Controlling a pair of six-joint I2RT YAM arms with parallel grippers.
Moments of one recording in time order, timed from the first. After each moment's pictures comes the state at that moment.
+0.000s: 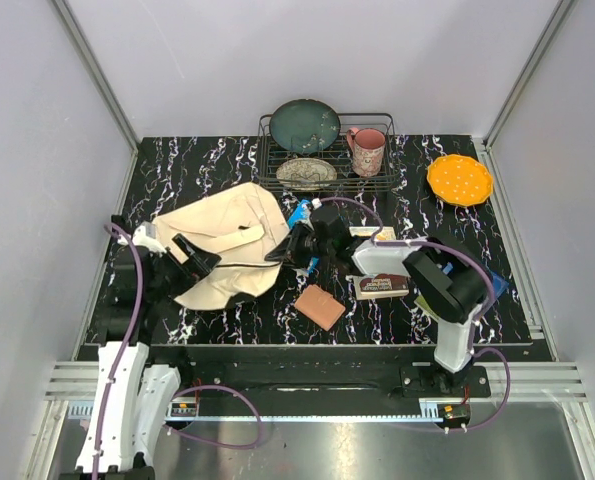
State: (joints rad) left arm 0.03 0.53 0.60 -0.62 0.30 -0.71; right arm 0.76 1.91 1.01 0.42 -0.40 1.27
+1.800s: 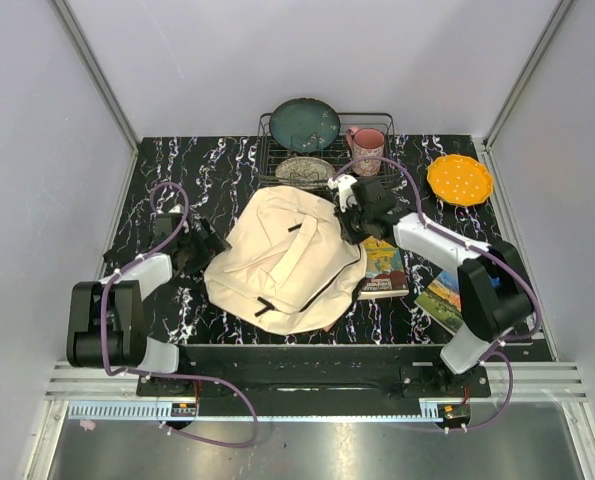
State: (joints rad) left arm 0.02 1.40 0.62 -0.10 0.21 -0.58; right arm 0.51 1.68 1.17 -0.35 -0.10 -0.06
